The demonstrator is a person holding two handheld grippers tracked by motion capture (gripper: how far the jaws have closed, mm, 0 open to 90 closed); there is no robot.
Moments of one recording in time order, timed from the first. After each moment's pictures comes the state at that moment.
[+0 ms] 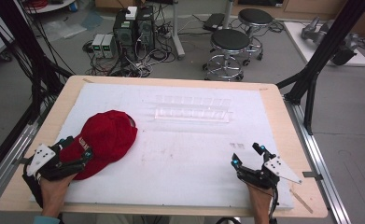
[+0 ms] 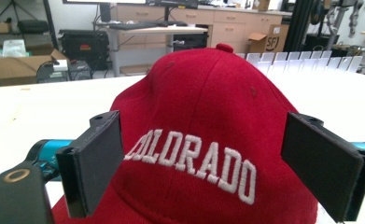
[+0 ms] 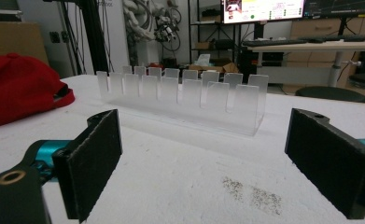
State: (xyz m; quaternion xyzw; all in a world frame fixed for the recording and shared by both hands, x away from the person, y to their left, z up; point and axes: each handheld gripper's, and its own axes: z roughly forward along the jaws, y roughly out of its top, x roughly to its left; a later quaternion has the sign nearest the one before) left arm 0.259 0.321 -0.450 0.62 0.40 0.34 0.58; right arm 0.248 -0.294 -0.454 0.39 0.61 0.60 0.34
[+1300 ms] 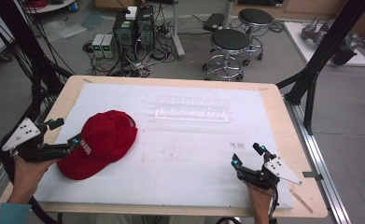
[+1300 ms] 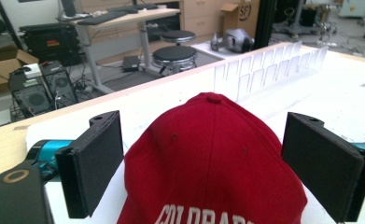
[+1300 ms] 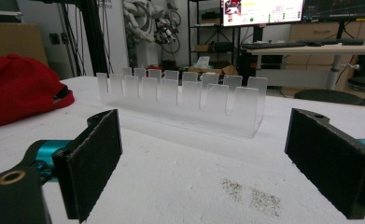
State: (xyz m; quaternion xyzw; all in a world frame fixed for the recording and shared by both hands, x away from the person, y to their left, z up) left arm 0.281 0.338 -0.364 0.71 0.34 0.30 0.55; right arm 0.246 -0.294 -0.454 0.39 0.61 0.60 0.34
